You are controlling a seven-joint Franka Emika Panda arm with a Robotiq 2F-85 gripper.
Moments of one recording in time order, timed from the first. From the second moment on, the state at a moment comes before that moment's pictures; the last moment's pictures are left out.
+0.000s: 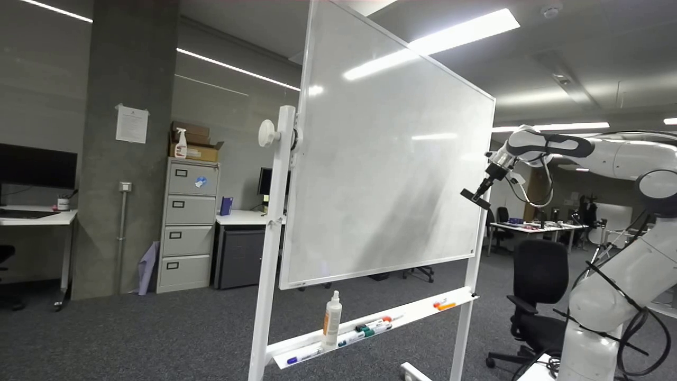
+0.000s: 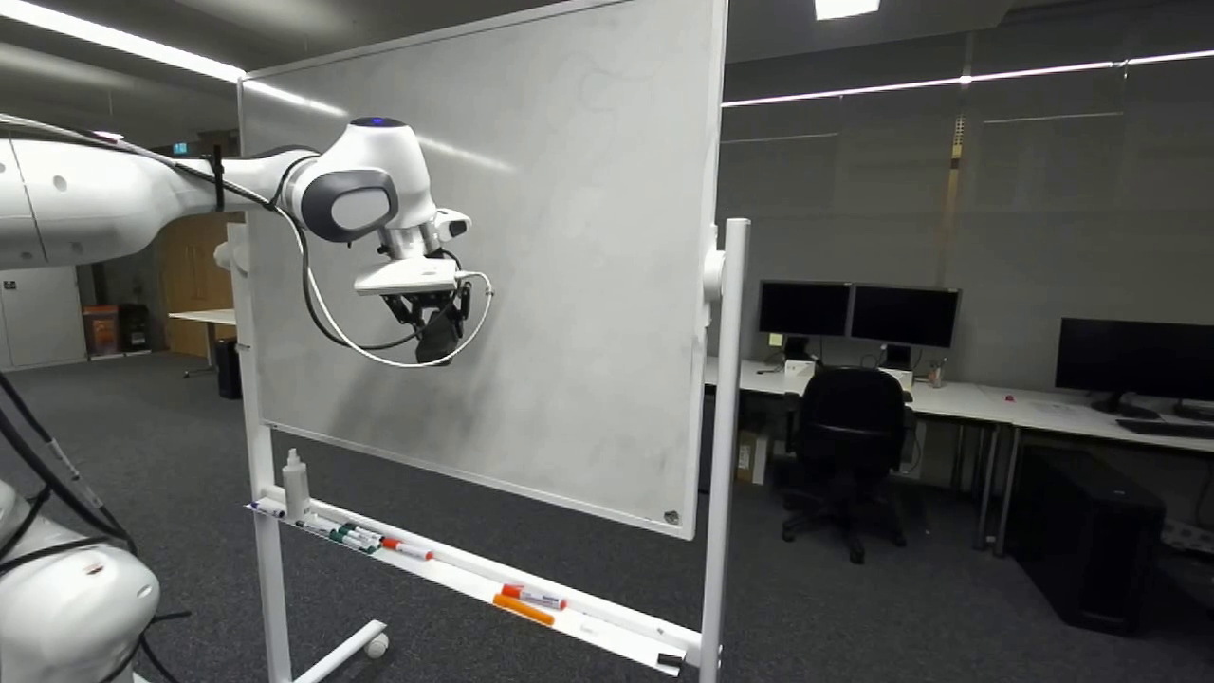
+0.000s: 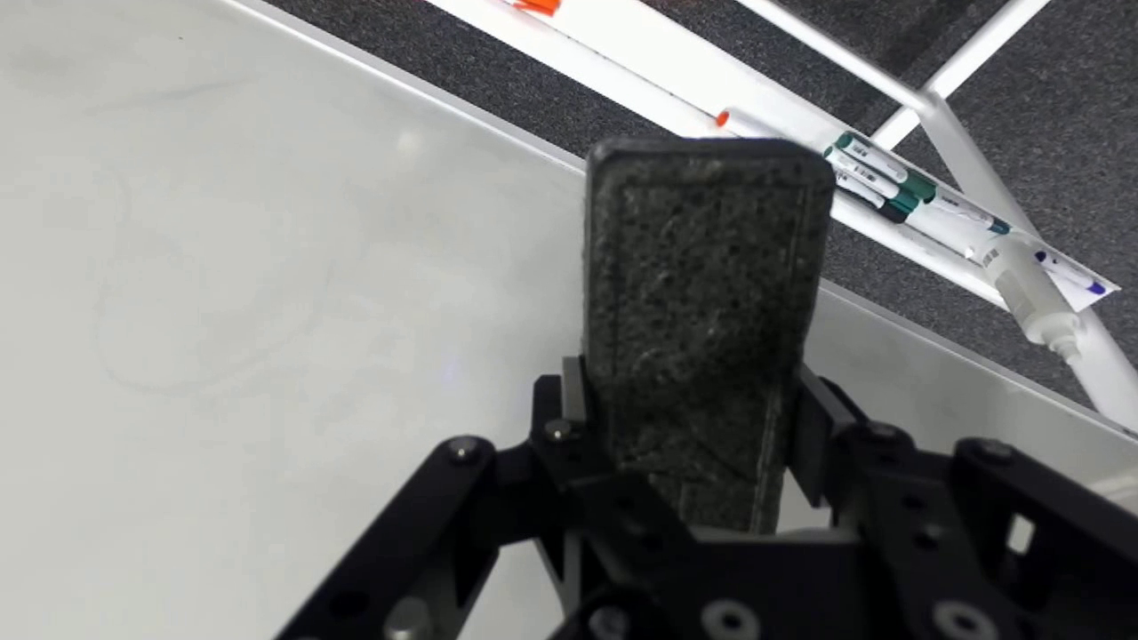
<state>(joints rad) 0.08 -0.57 -0.40 -1.99 0.06 1.88 -0.79</state>
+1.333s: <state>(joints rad) -0.03 -0.56 -0.06 -2.37 0.04 2.01 0.05</state>
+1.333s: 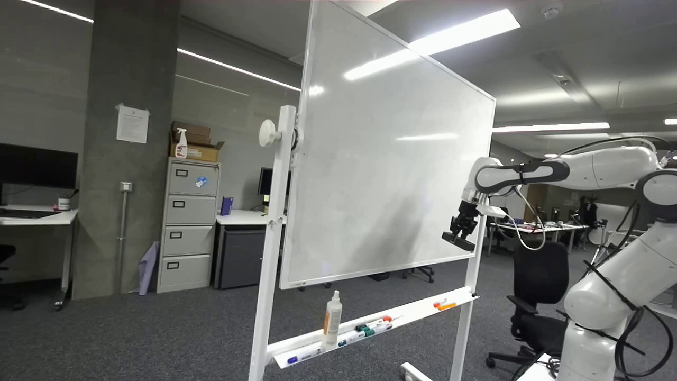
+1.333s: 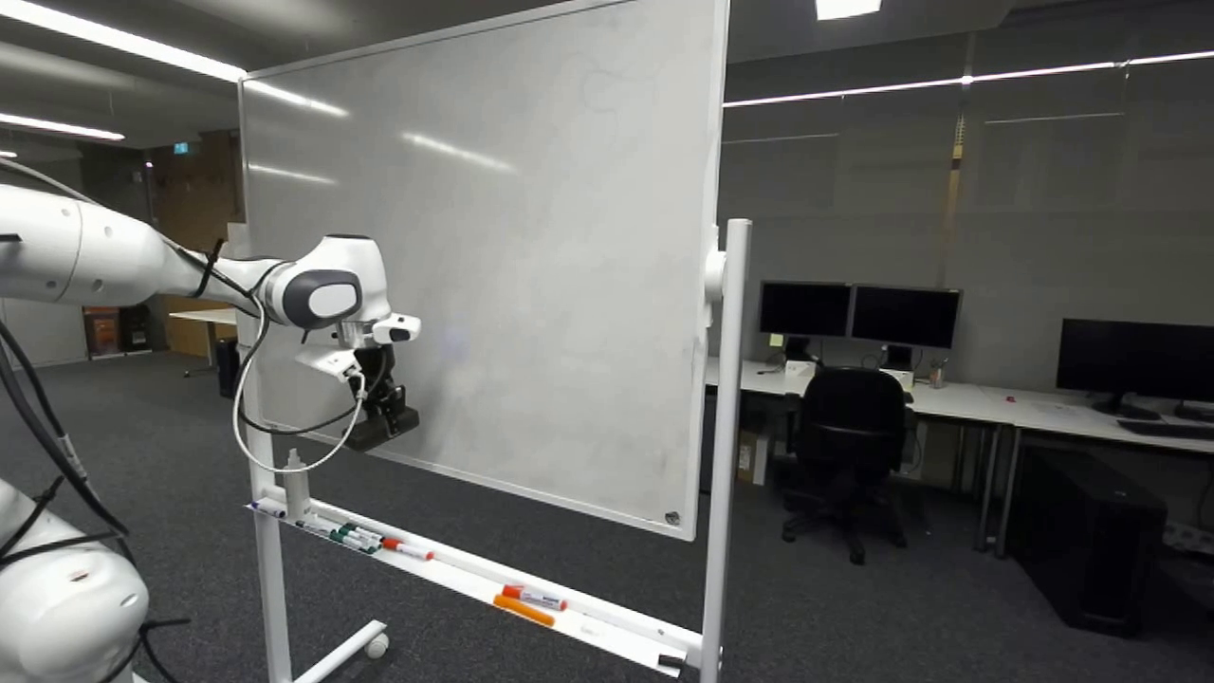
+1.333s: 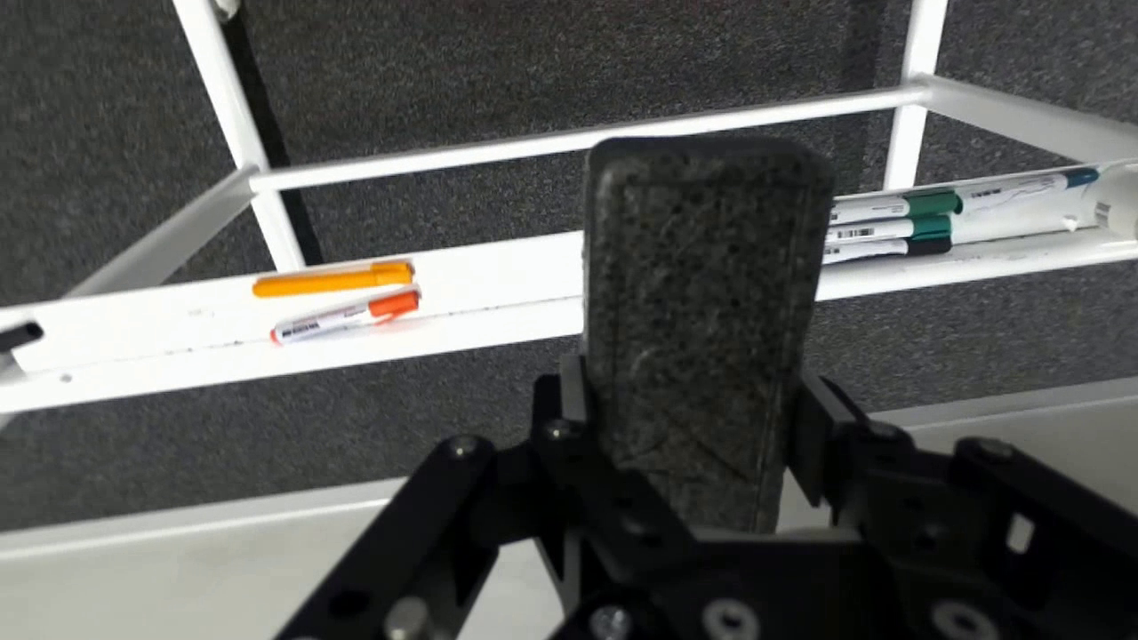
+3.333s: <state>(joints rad) -0.12 -0.16 -0.10 -2.48 0.38 2.20 0.62</state>
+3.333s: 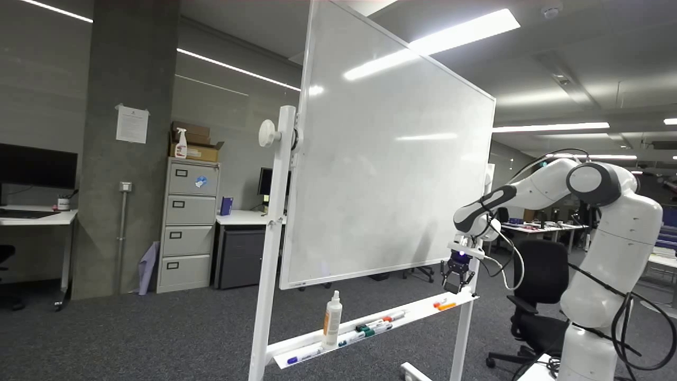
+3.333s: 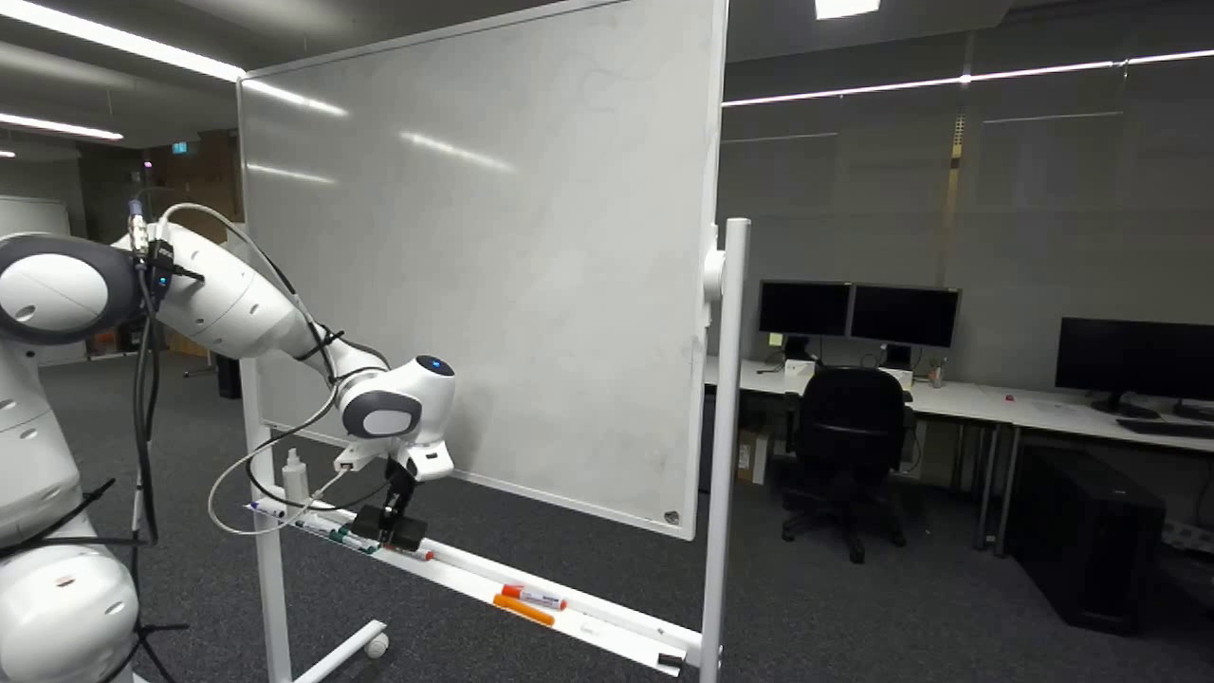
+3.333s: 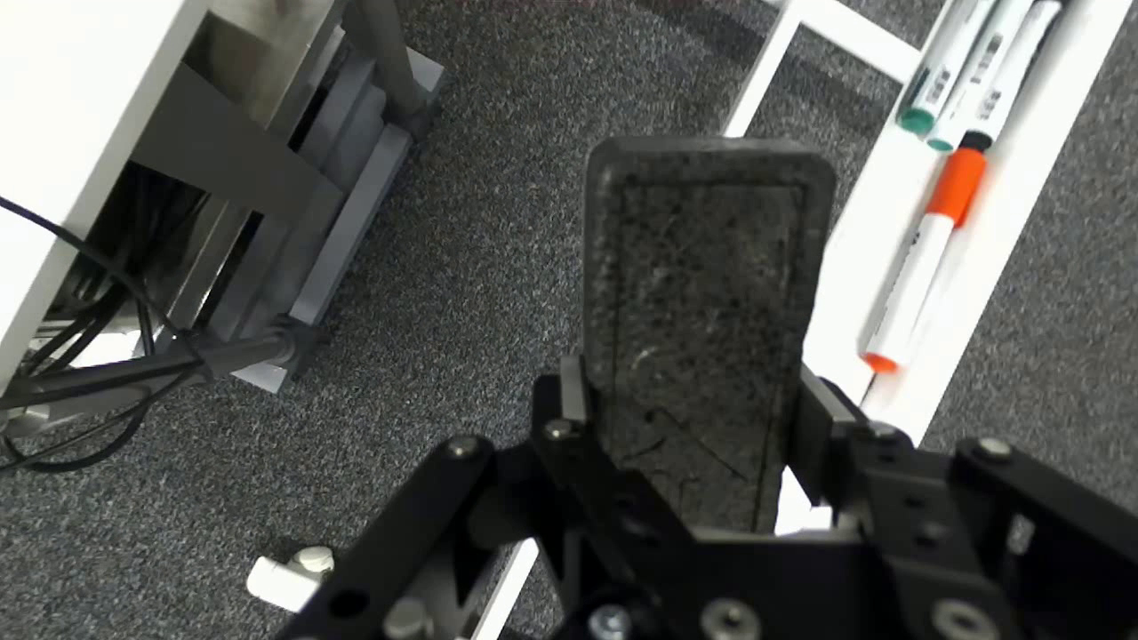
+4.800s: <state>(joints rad) -0.08 -0.01 -0.06 -2.58 0.42 2.73 0.72</state>
